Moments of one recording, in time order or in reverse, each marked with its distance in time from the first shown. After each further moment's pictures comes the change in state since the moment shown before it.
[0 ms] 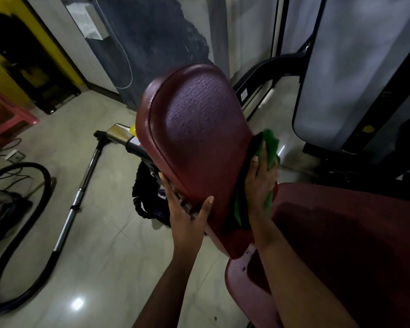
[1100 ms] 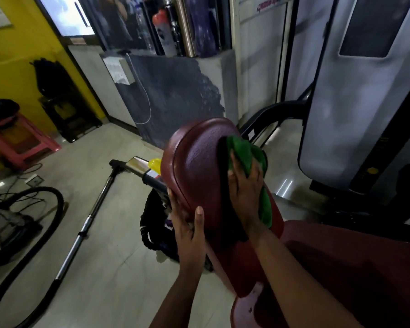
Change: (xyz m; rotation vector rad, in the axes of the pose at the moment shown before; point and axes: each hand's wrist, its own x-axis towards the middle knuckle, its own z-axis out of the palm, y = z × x) left_hand 0.020 0.035 -0.004 -0.121 0.099 0.140; right_hand 0.014 -0.096 -0.004 -0.056 -0.208 -0.428
